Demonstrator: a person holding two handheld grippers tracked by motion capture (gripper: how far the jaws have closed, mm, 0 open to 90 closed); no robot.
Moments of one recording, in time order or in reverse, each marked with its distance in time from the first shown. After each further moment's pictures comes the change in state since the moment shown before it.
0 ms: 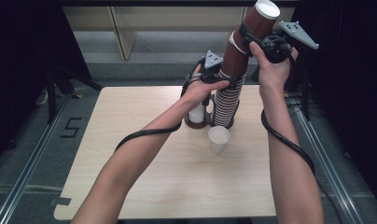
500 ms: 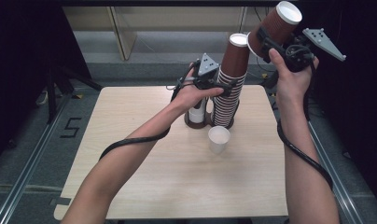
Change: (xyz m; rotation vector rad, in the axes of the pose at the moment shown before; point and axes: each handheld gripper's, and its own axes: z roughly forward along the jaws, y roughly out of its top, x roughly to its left) left arm -0.010 0.005 -0.051 -0.012 -0.016 0.161; right arm -0.016 0.012 -0.047 -0.049 0.009 0.003
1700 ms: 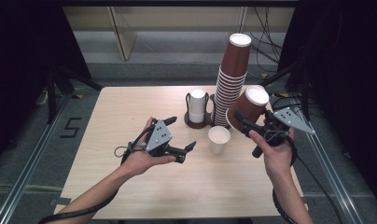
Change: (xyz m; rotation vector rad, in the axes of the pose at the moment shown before) left arm -0.041 -0.112 -0.168 0.064 -0.055 0.069; right arm 0.034 -0.136 -0.107 0.241 0.154 0.030
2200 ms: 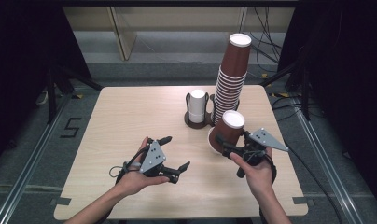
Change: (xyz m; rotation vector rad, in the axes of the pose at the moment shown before) left arm -0.025 -0.044 -0.022 0.031 -0.033 -0.010; right arm 0.031 -0.064 0.004 0.124 0.090 0.028
